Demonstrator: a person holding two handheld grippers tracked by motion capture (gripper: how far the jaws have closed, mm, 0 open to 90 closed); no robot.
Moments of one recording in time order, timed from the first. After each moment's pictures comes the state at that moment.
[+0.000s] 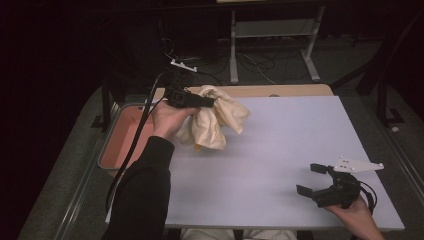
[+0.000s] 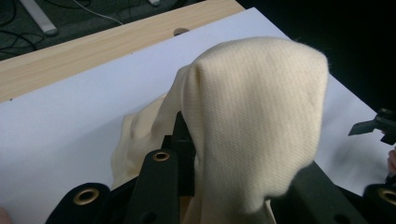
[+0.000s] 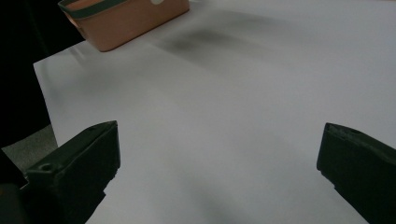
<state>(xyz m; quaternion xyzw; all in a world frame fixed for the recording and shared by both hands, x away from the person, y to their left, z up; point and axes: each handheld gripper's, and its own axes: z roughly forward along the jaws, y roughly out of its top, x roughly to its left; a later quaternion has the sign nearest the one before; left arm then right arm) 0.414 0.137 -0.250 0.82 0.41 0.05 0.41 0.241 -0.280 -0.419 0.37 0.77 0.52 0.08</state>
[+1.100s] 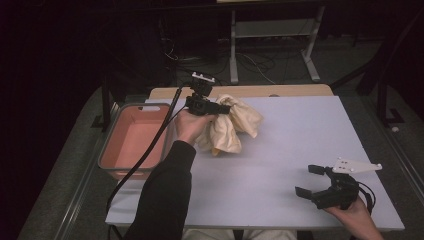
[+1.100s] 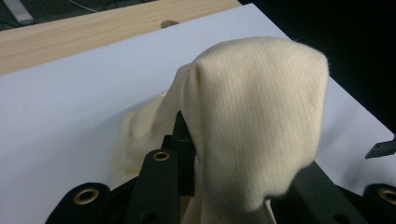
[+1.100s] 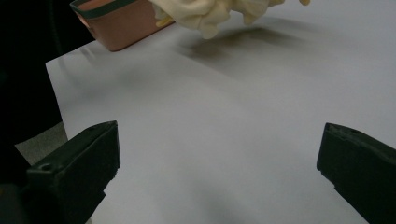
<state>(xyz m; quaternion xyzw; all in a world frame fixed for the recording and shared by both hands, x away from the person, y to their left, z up) 0.433 0.096 -0.304 0.81 0.41 0.02 0.42 0.240 -0.277 -0.420 0.36 0.77 0.53 0.07</state>
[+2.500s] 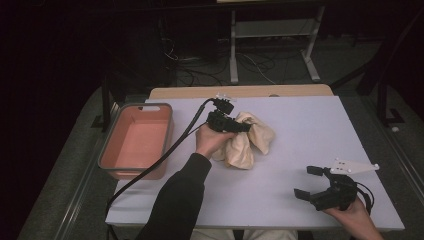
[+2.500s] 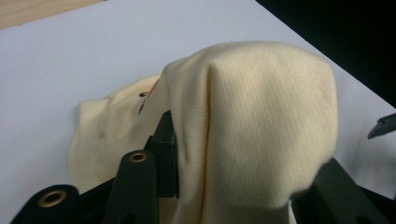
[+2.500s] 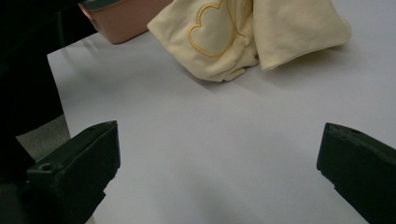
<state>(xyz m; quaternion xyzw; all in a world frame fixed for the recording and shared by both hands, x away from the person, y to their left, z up) 0.420 0.050 -0.357 0.83 0.35 -0.01 0.43 0.240 -0.274 -0.421 0.35 0.78 0.52 0.07</state>
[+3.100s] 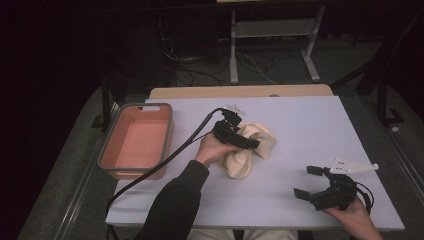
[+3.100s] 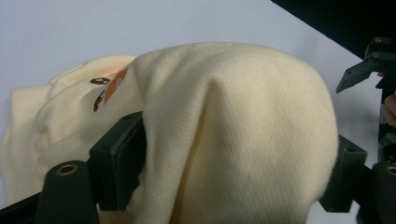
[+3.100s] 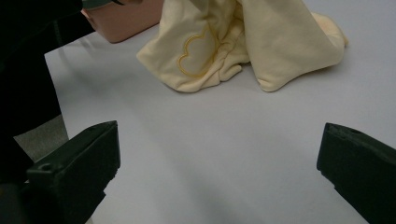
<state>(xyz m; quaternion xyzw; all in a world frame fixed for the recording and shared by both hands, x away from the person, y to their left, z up) 0.397 0.037 -0.366 0.86 0.29 -0.03 0.41 0.240 -0.274 -0.422 0.36 0.78 0.51 0.07</state>
